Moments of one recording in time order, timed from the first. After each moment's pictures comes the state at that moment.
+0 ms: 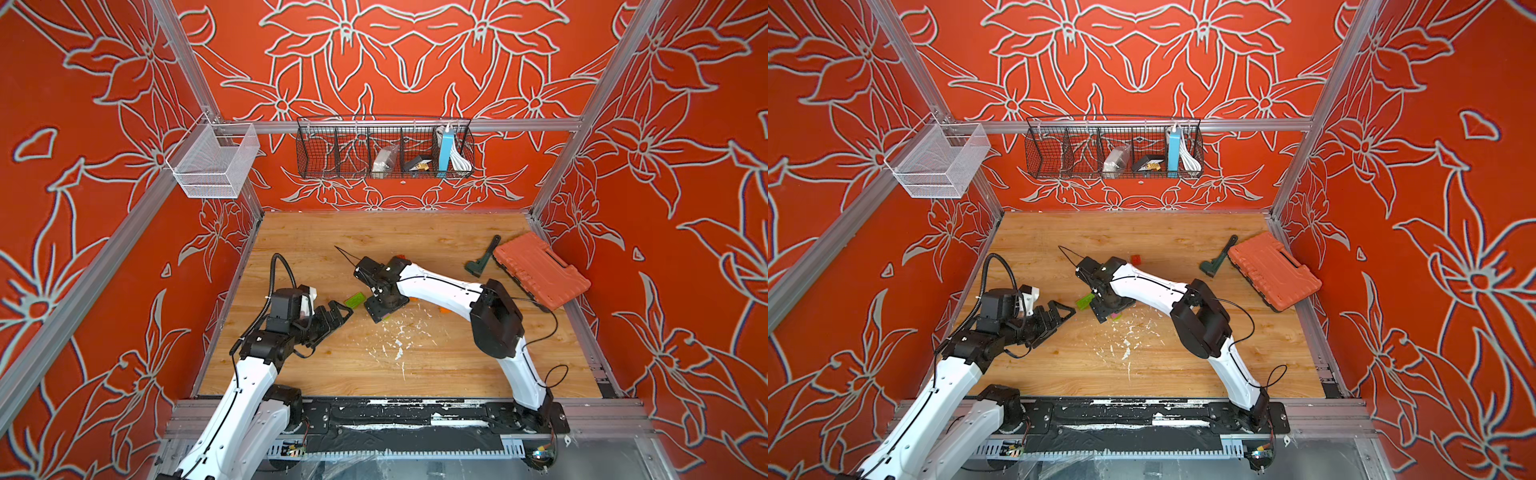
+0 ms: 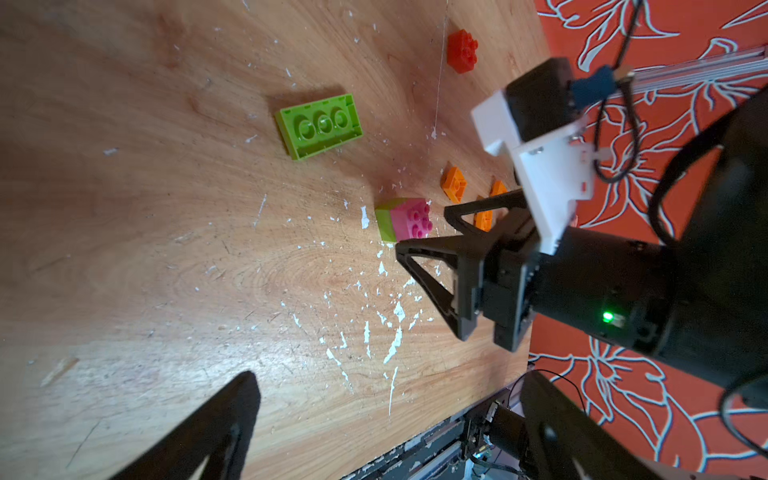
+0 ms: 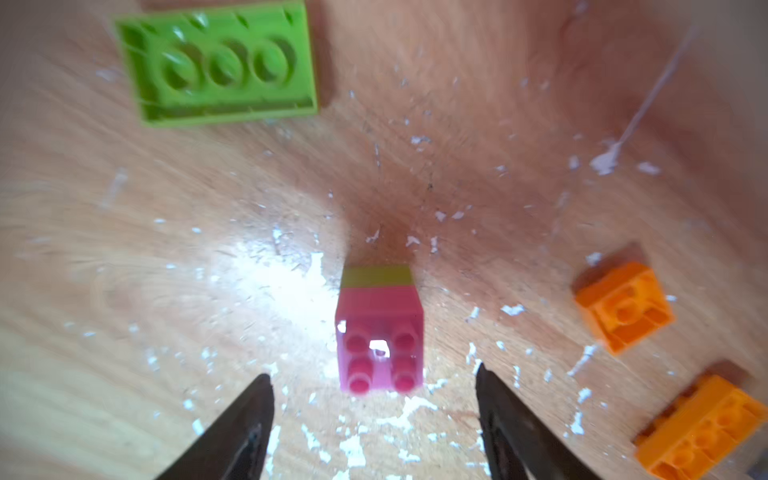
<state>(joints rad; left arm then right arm) -0.09 0.74 0.58 -0.66 0.51 -0.76 0.97 2.13 1.83 -1.07 0.06 0.35</state>
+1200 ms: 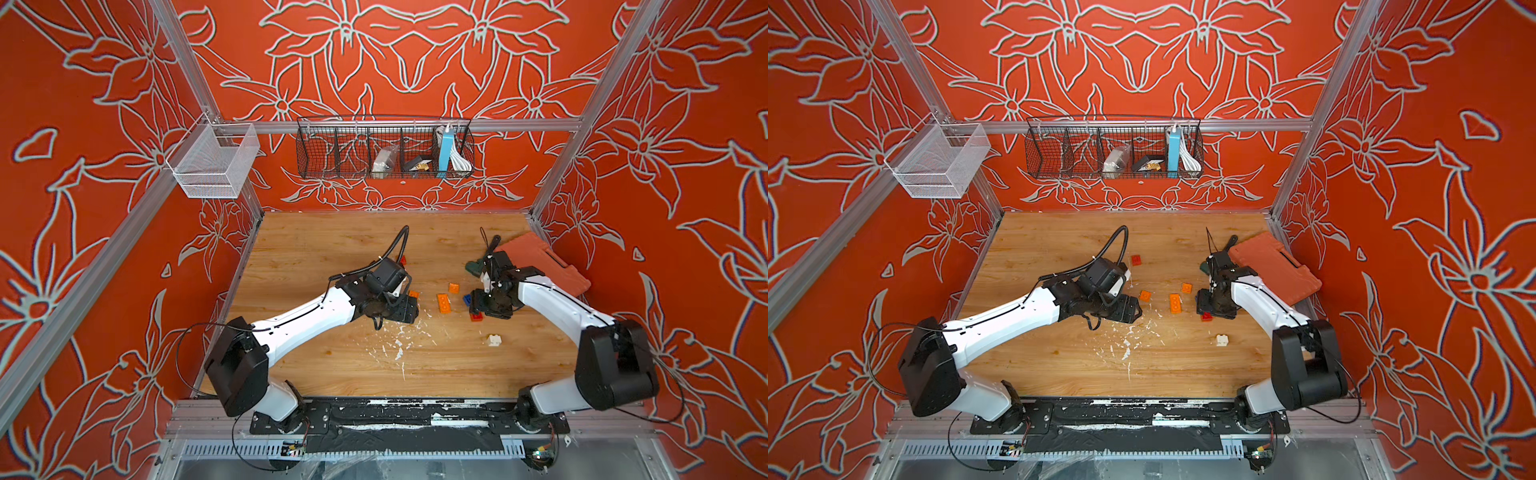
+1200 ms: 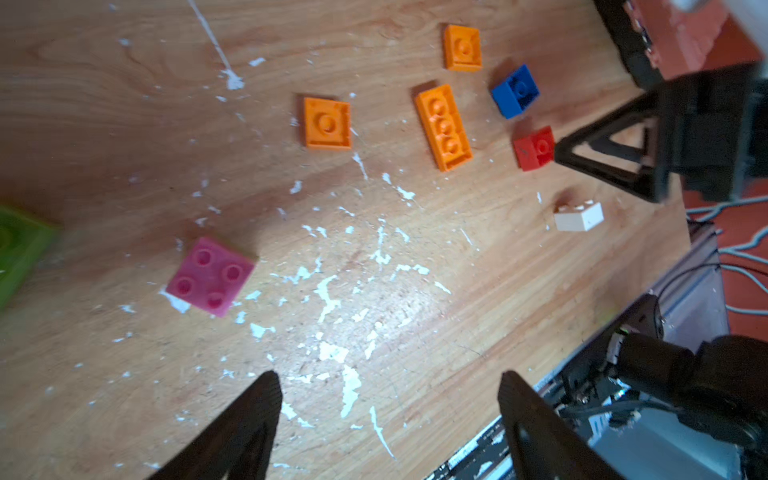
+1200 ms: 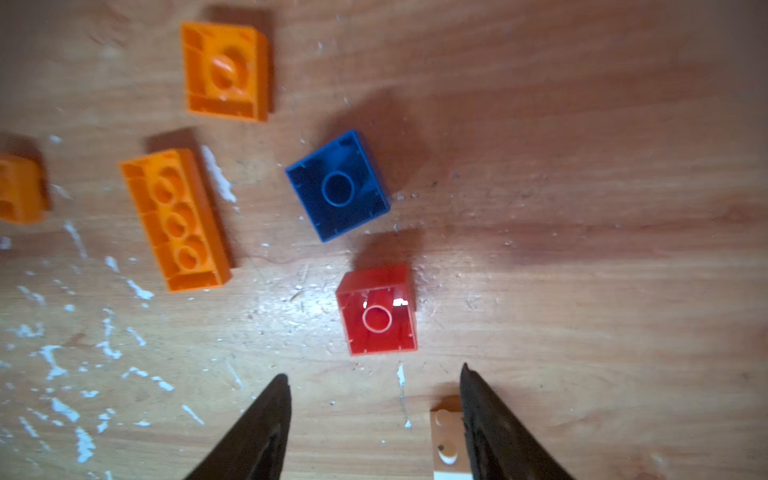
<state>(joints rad) -0.78 1.49 1.14 -0.64 0.16 -0.57 0.25 1.49 0.95 -0.87 -0.08 0.33</state>
